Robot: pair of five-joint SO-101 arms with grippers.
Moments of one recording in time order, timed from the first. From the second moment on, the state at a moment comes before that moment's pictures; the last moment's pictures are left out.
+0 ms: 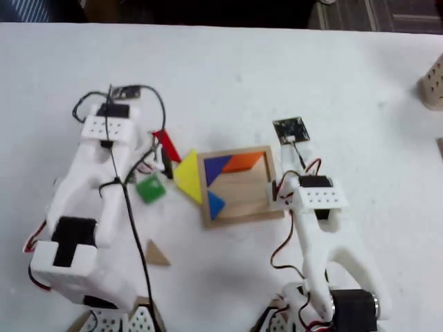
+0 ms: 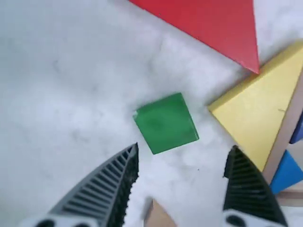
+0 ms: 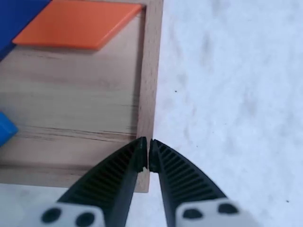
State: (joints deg) left arm -1.5 8.5 13.5 80.5 16.3; right arm -6.1 -20.3 54.5 44.0 12.4
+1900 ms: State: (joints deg) left arm -1.9 8.5 18.4 74.2 10.2; right arm -6.1 -20.3 54.5 44.0 12.4
